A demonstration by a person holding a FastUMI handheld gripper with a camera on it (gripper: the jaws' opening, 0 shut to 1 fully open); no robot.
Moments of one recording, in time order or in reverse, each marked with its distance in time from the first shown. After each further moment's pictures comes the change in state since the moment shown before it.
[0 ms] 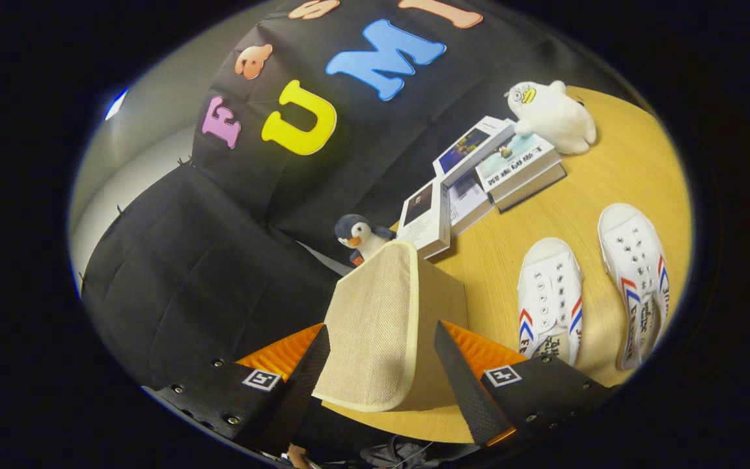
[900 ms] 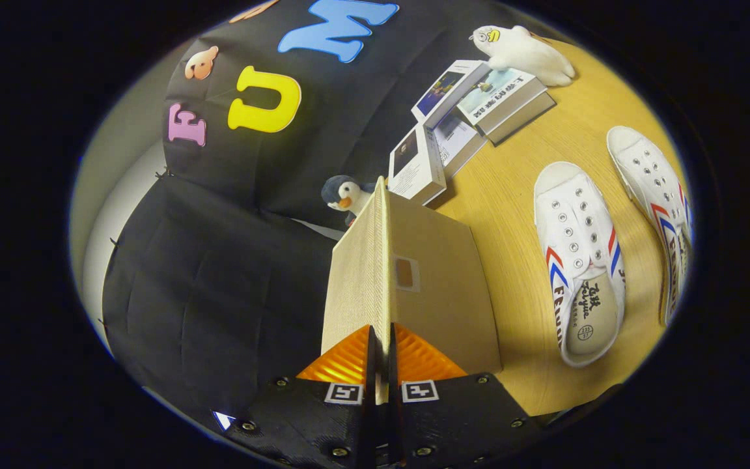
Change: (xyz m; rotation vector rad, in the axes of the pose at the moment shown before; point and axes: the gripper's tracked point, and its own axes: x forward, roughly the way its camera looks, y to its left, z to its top) arm 0.017 0.011 -0.031 0.135 0.164 0.027
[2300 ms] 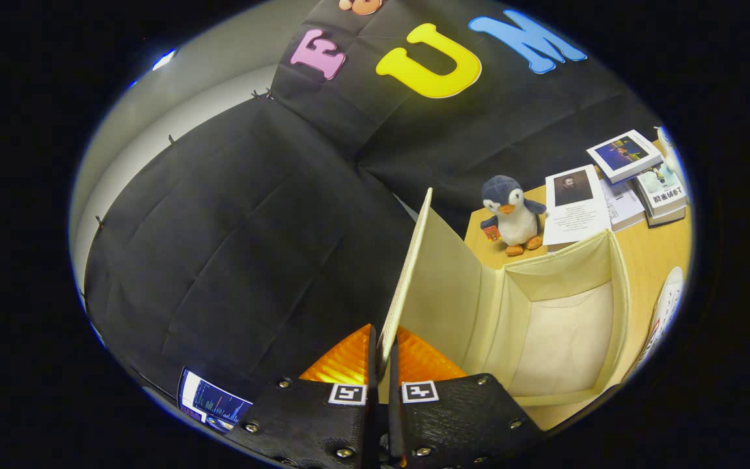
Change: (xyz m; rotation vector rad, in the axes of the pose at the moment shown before) arm 0.084 0.236 -0.055 -0.443 0.055 0.162
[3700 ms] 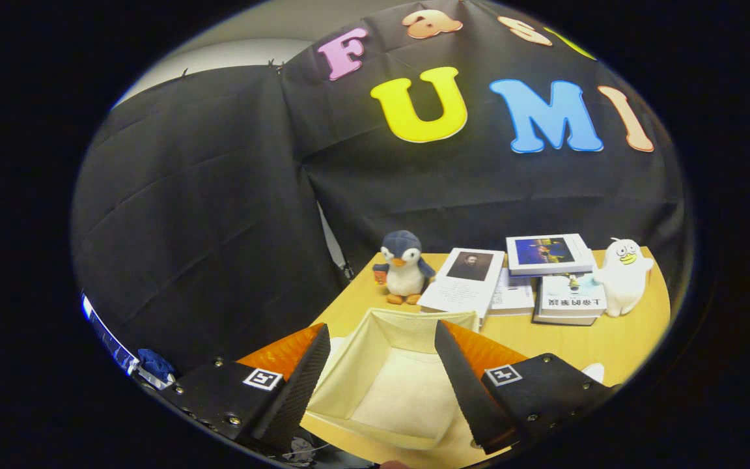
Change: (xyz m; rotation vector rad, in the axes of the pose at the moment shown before) arm -0.080 -0.147 0.064 -0.371 -0.106 -0.430
